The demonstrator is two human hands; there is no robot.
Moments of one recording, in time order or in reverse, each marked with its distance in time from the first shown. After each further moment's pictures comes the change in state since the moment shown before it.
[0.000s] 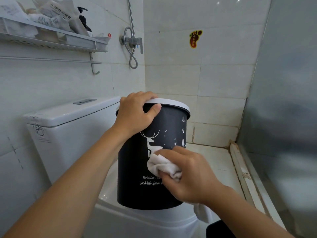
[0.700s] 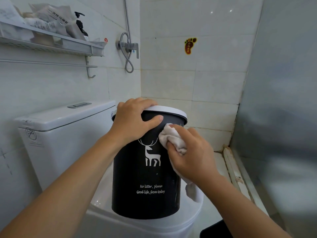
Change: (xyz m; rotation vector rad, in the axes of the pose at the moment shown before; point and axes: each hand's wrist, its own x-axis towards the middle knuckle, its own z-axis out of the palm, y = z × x) left_hand -0.004 0.007 -0.001 -0.006 -0.008 0.032; right_hand 0.030 0.018 -0.012 -0.130 0.314 0.208
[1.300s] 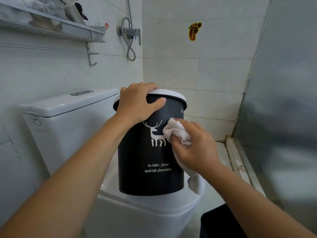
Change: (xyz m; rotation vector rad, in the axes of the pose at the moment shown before) left_hand 0.011 -0.003 0.008 0.118 -0.017 -0.066; right_hand -0.015 0.012 0.007 0.080 -0.080 0.079
